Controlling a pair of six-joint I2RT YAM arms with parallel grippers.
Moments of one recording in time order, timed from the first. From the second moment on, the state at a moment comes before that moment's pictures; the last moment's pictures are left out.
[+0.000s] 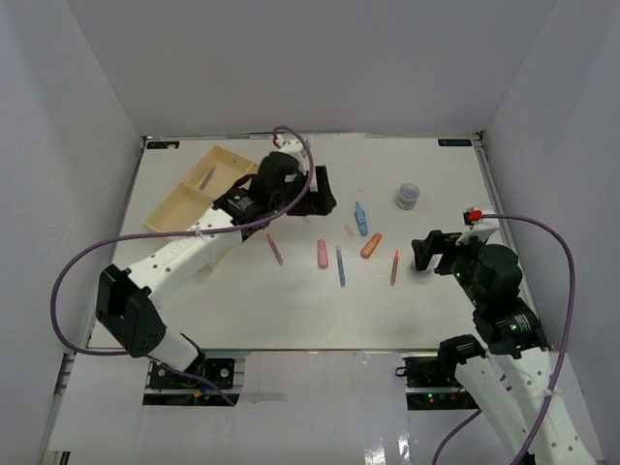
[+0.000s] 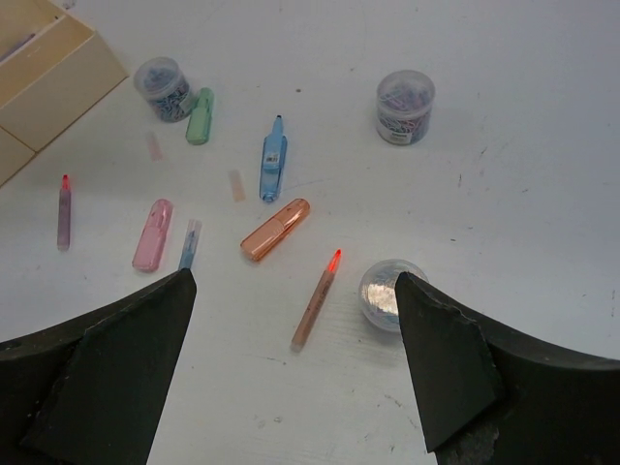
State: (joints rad) left arm -0.64 1.48 1.42 -0.40 -0.04 -0.46; right arm 0.30 0.44 0.66 -0.48 0.01 0.16
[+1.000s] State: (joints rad) left arm -1.00 2.18 1.72 -0.85 -0.24 -0.91; right arm 0.30 0.37 0.63 -0.53 -0.02 0.18
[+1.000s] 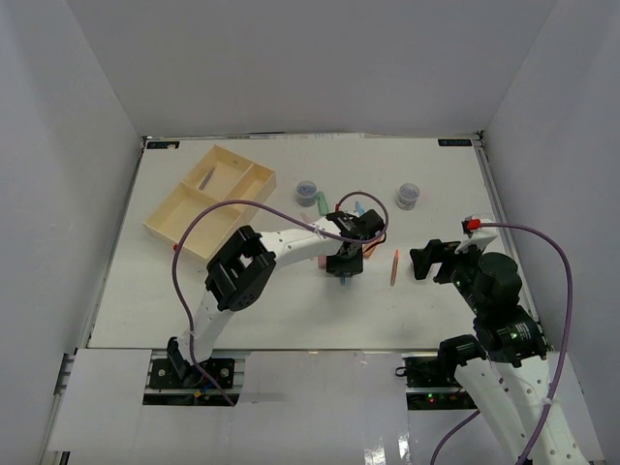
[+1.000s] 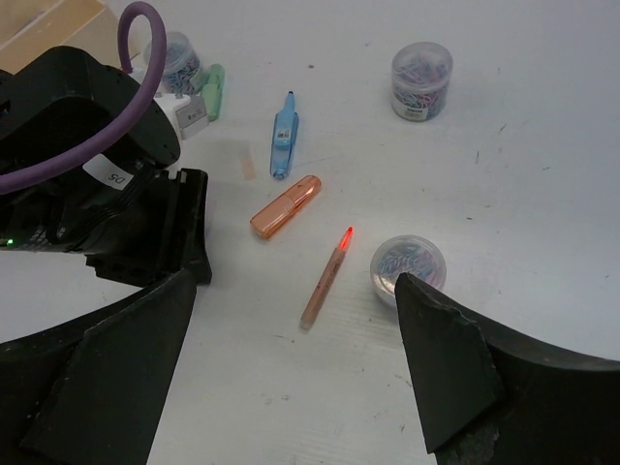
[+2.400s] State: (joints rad) left arm -0.31 1.92 1.74 -0.55 -0.24 0.15; right arm 0.30 0.43 0.62 -0.50 -0.12 0.15
